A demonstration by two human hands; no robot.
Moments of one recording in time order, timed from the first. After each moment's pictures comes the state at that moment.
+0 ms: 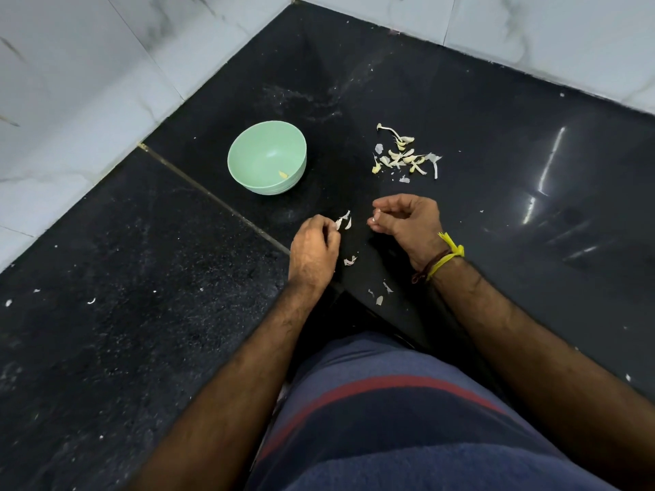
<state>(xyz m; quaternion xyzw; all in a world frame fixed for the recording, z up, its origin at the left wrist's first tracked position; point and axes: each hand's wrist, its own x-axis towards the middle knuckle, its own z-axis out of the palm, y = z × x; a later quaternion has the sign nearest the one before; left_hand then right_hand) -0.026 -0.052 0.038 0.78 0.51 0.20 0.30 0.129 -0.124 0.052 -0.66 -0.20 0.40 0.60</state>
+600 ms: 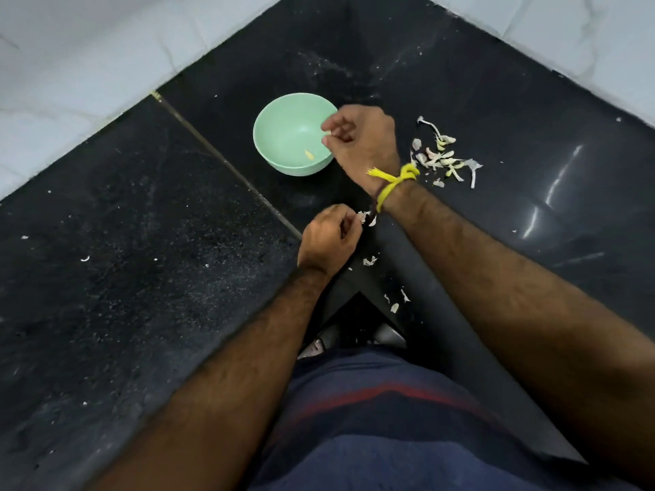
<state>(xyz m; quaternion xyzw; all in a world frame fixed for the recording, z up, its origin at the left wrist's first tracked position) -0.030 -0.028 0.006 0.79 0.46 0.28 0.29 0.093 0.017 0.109 -0.71 -0.50 0.20 0.45</state>
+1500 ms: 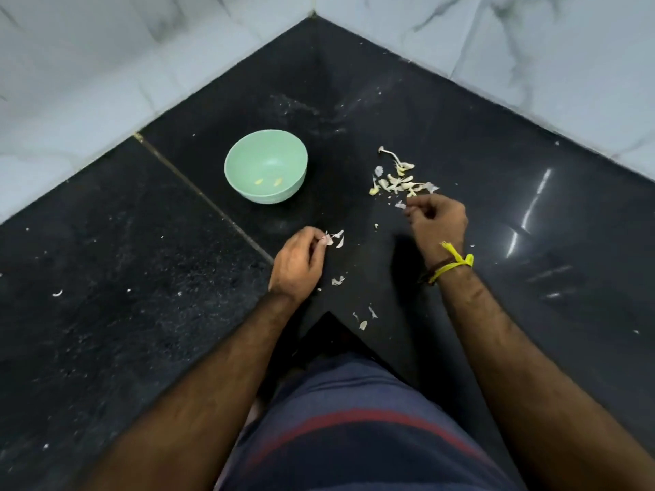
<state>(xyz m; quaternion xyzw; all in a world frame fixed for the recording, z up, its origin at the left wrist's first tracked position) -0.037 -0.036 0.010 0.81 0.43 0.28 0.29 0.184 -0.111 0.058 -0.80 -0.26 0.19 0.50</state>
